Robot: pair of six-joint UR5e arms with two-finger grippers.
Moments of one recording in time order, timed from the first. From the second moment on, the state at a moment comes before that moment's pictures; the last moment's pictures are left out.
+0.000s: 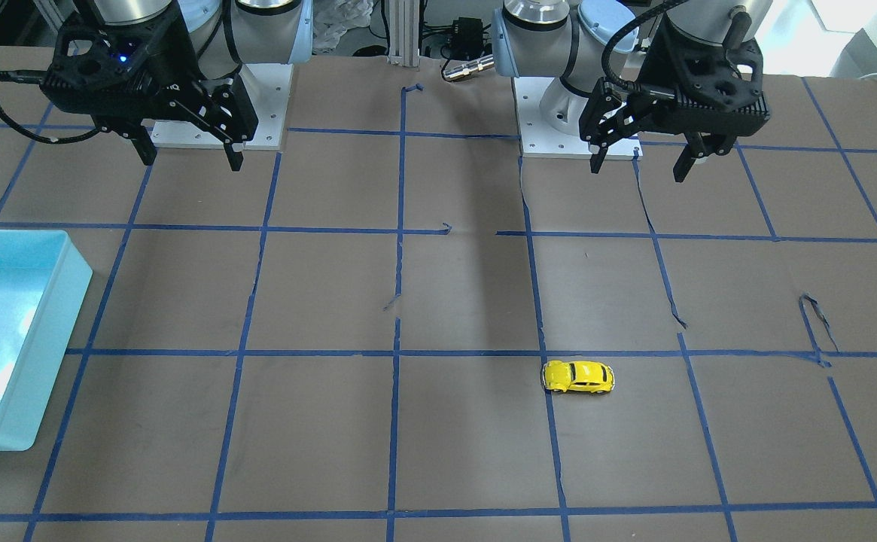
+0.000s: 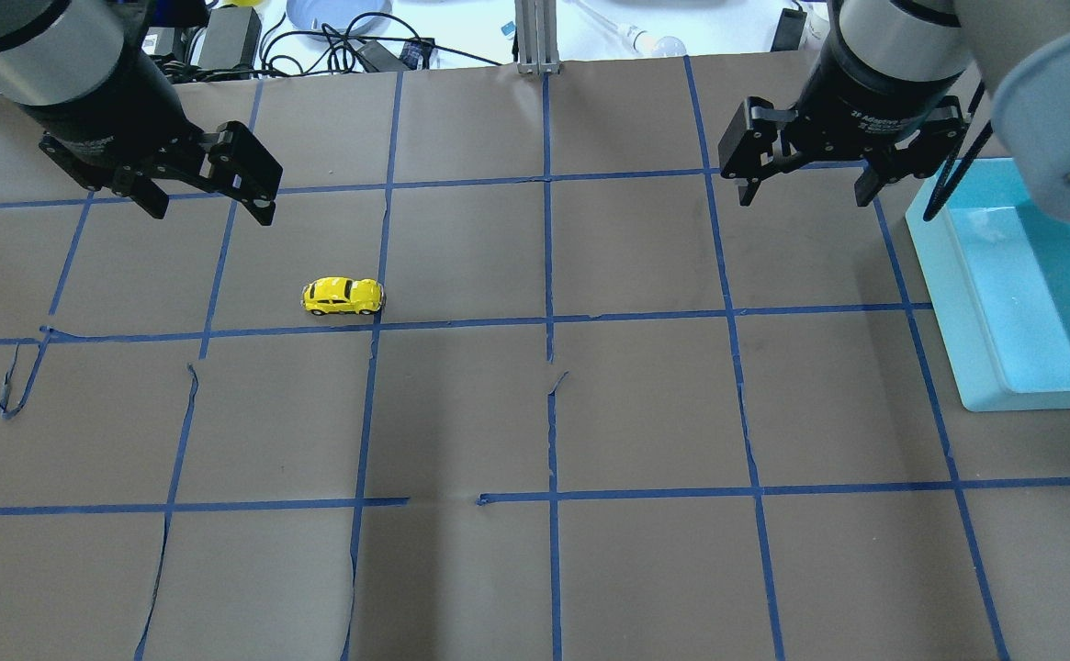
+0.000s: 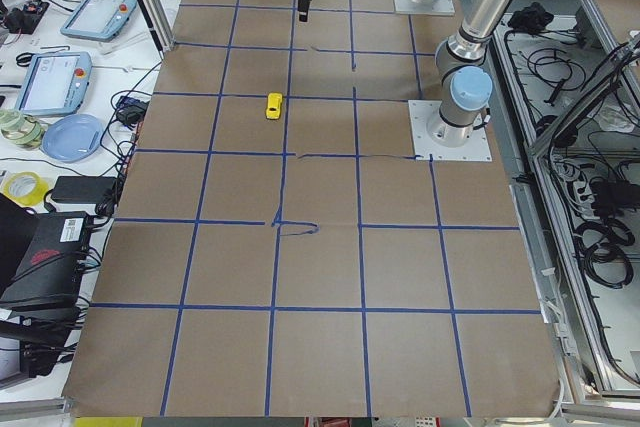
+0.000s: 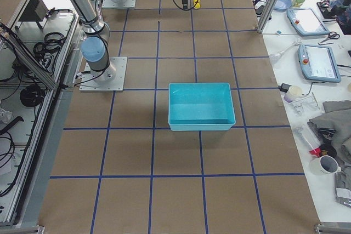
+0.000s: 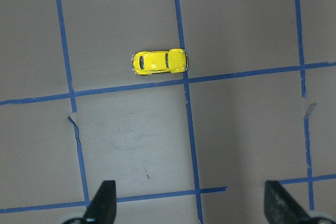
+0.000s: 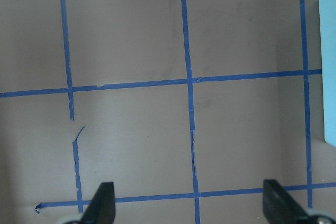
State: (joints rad) left arm -1.53 -1.50 -1.56 -1.57 1.58 0.15; right arm 1.63 -1.64 1.58 -1.61 -1.58 0.12
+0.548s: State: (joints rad) left arm -1.53 -1.51 -1.56 -1.57 1.57 0.18; right arm 1.63 -1.64 1.58 -1.62 -1.58 0.12
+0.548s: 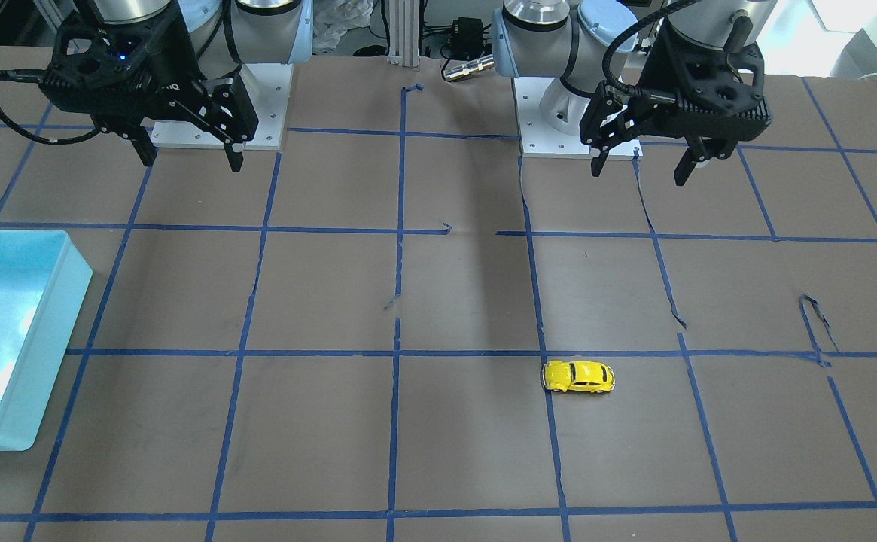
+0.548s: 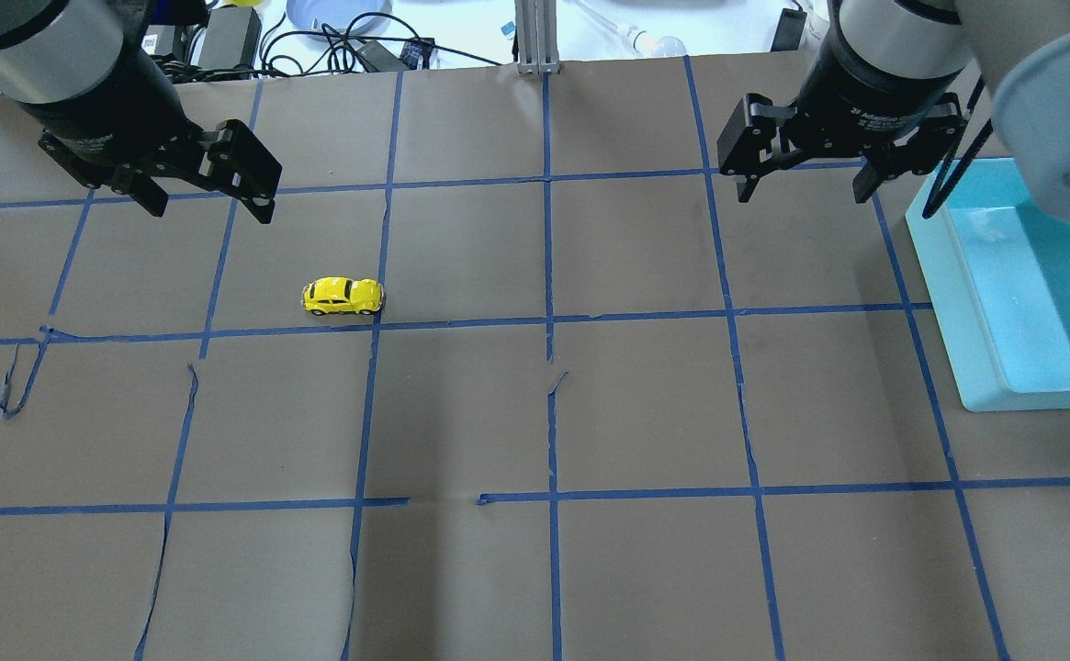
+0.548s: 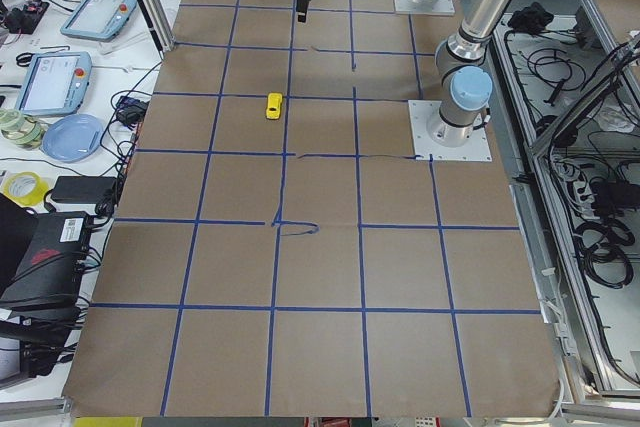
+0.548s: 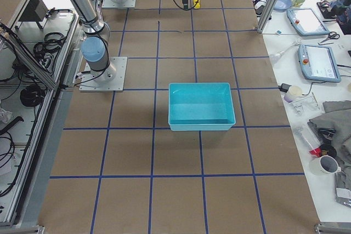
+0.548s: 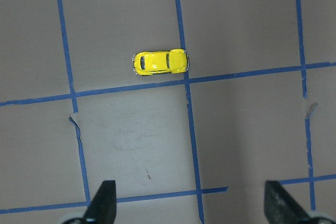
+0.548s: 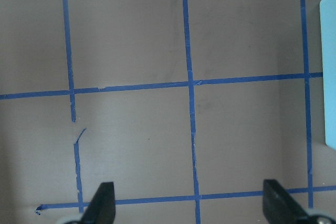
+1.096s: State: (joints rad) left arm -1.53 -1.63 -1.60 -1.50 1.56 0.64; right arm 1.63 -1.64 1.58 -1.62 -1.58 0.12
